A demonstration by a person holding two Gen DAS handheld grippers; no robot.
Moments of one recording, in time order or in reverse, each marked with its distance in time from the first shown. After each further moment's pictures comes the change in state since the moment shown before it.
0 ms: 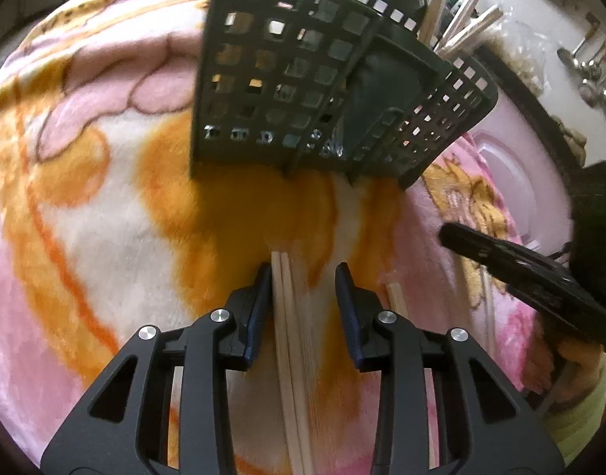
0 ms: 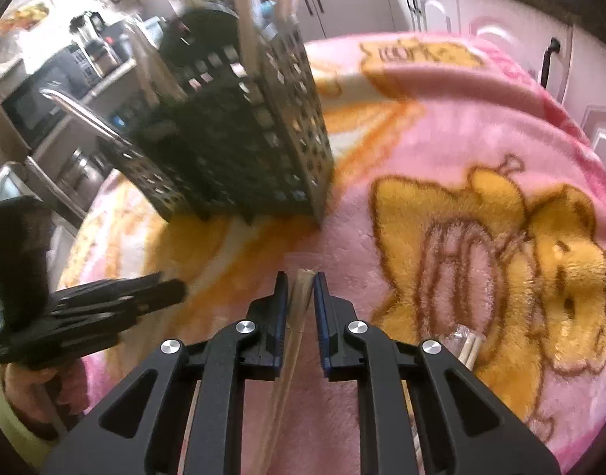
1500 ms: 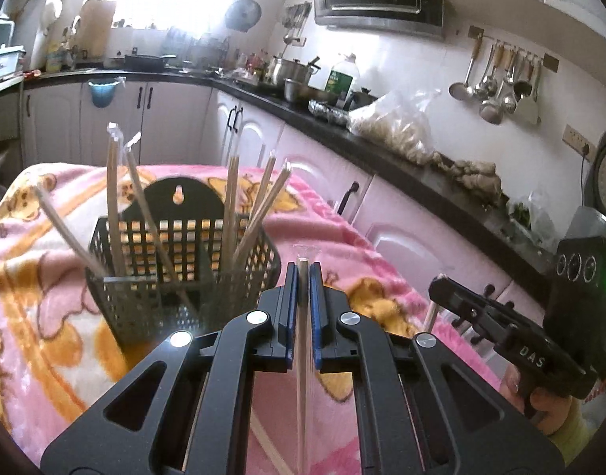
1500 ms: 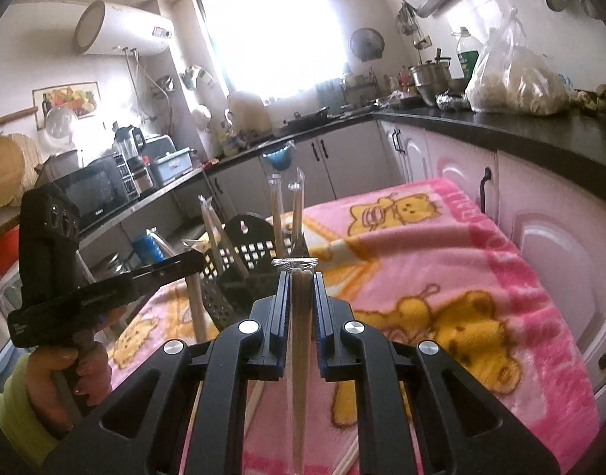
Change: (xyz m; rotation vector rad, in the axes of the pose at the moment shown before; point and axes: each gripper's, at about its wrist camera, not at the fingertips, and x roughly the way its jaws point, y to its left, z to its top) left arm -0.105 -0.117 0.031 0.242 -0.436 -0.149; right arm -0.163 -0.006 -0.021 -0.003 -0.527 0.017
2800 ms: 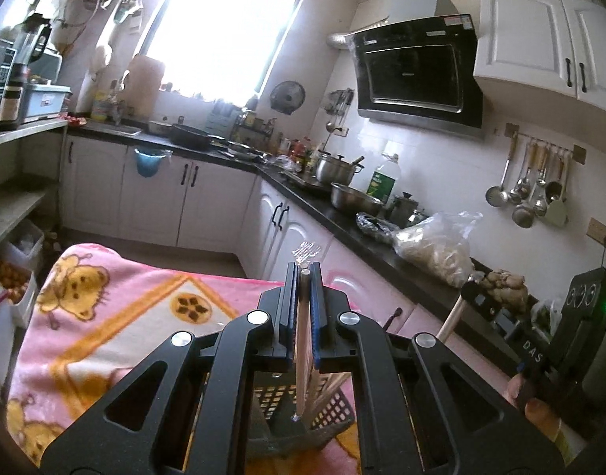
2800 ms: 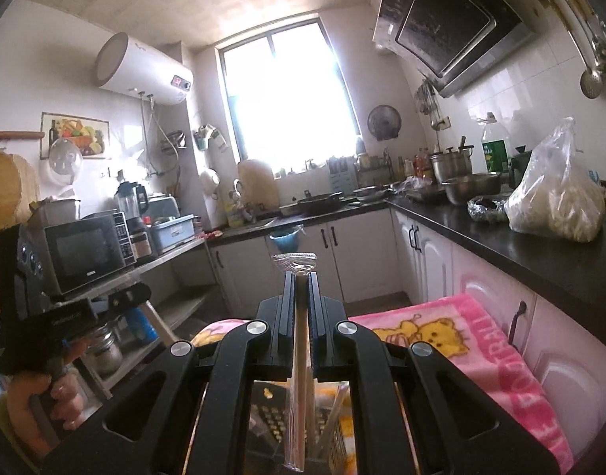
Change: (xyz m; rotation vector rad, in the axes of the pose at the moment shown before) left arm -0.055 0.069 0.118 -0.075 -0.288 0.114; right arm 0.065 0.050 0.132 -0.090 -0.269 -0.011
